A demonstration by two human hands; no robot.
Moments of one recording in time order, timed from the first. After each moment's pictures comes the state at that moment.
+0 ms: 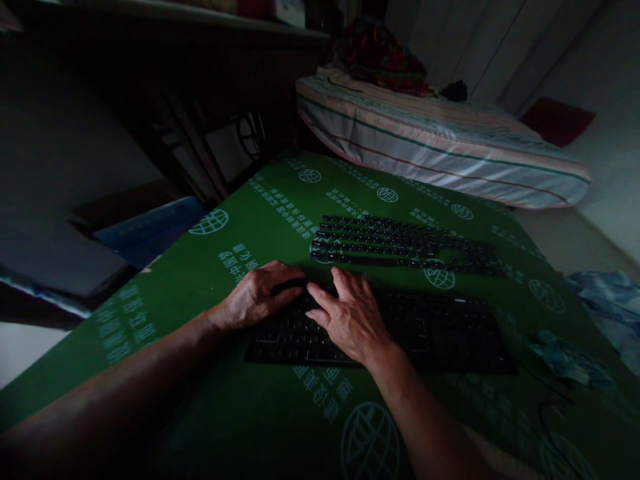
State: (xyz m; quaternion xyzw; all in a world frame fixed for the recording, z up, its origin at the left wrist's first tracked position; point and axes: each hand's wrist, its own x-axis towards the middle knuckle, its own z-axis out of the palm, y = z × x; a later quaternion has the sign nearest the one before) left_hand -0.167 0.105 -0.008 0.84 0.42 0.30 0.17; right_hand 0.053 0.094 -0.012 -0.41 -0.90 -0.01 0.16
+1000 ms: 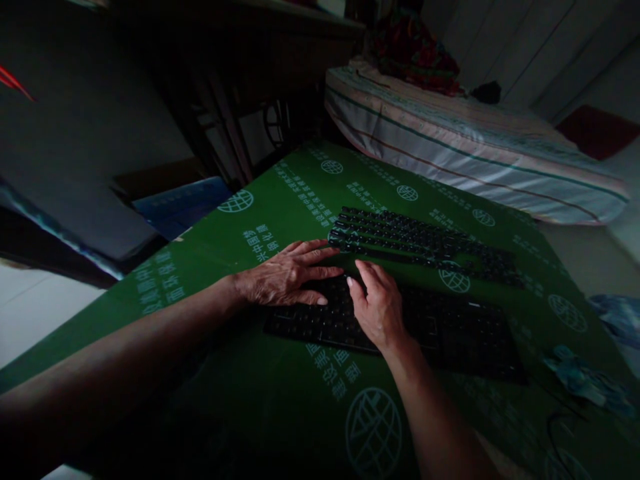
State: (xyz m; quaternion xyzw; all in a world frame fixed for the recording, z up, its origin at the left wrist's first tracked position) left_hand -0.160 0.107 0.003 0.92 0.37 0.10 0.09; right_hand 0.067 0.100 -0.025 -0.44 -0.82 0.07 0.36
